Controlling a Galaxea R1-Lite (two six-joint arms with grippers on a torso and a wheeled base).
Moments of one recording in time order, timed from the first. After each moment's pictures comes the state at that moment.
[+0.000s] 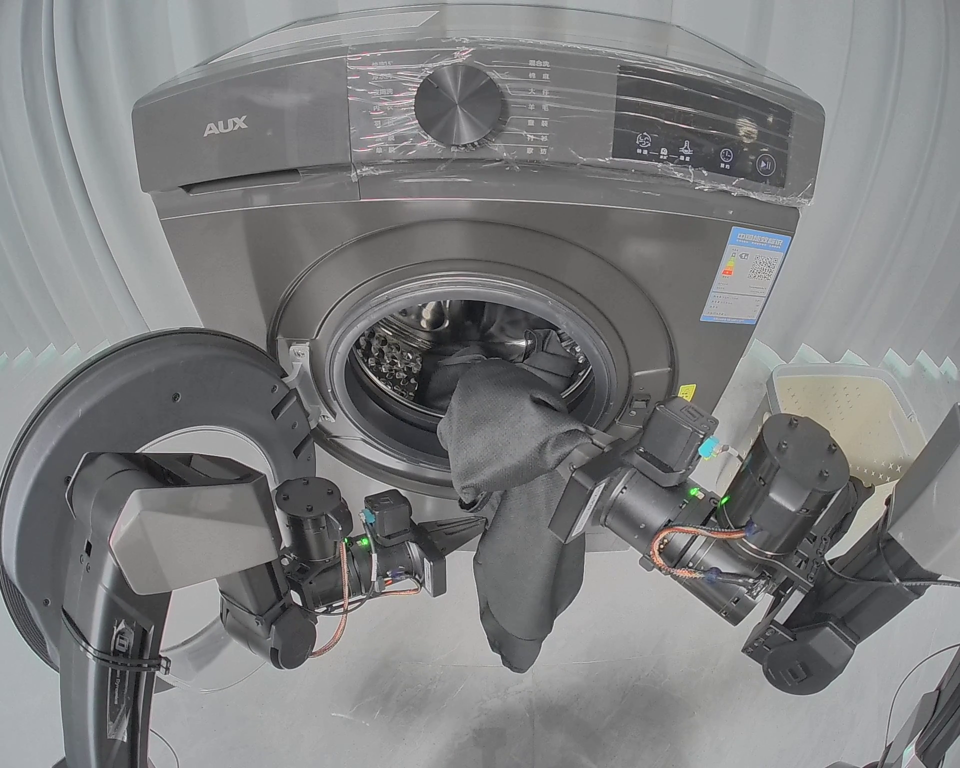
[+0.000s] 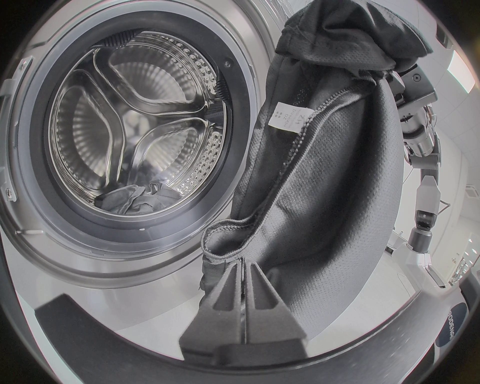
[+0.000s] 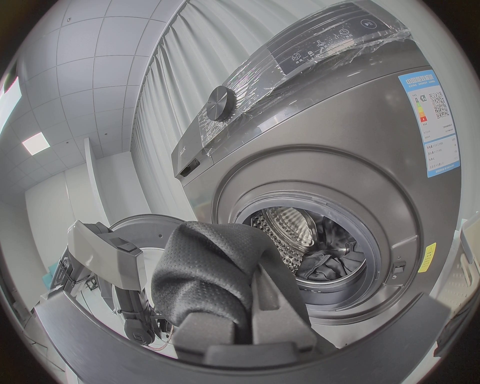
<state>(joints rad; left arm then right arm) -0.44 2.44 -0.78 -1.55 -0.55 -0.01 0.79 1.94 -0.64 -1.49 -0.06 0.16</state>
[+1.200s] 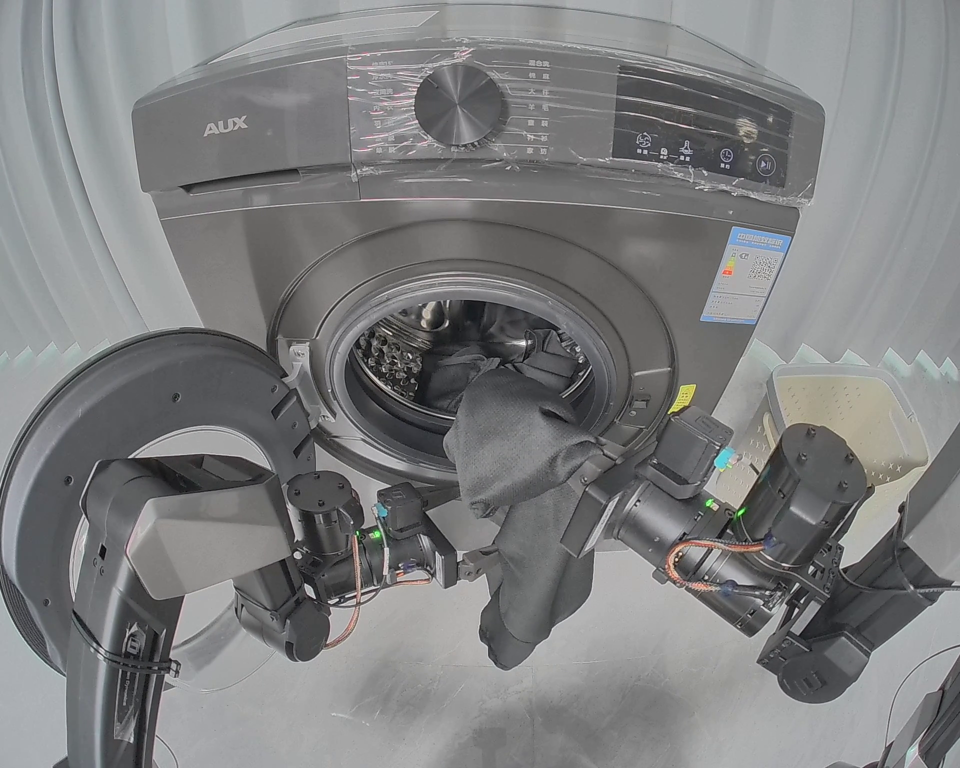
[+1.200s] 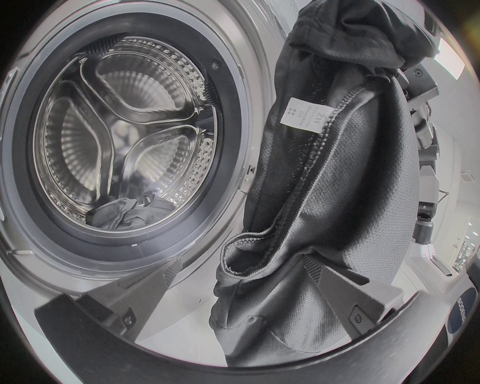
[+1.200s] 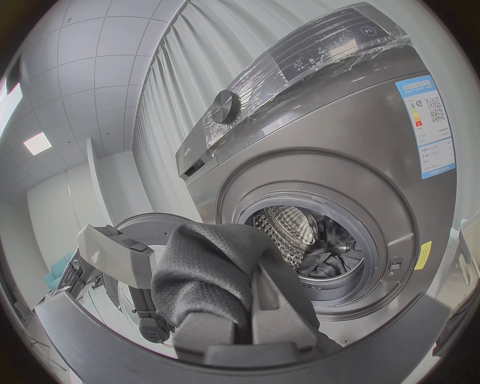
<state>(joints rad) -0.44 2.47 -0.86 -1.55 -0.57 0.03 0.80 1.91 -0.59 -1.50 -0.06 0.16</state>
